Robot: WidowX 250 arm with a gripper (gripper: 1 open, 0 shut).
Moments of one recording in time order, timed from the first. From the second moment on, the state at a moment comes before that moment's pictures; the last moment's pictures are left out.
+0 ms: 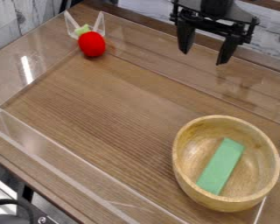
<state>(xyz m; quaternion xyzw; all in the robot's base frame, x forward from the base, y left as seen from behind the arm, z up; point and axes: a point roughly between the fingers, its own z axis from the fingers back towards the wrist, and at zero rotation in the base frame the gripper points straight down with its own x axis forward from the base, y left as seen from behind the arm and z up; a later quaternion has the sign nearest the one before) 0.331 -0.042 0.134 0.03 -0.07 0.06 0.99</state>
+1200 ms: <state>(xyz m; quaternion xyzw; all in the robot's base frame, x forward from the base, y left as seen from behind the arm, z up) 0.309 0.121 0.106 0.05 -0.10 0.27 0.96</state>
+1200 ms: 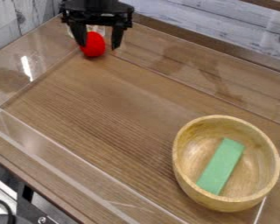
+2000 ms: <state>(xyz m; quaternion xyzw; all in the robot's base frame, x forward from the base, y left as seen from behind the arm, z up) 0.313 0.118 0.088 0.05 -0.09 0.32 0.94</state>
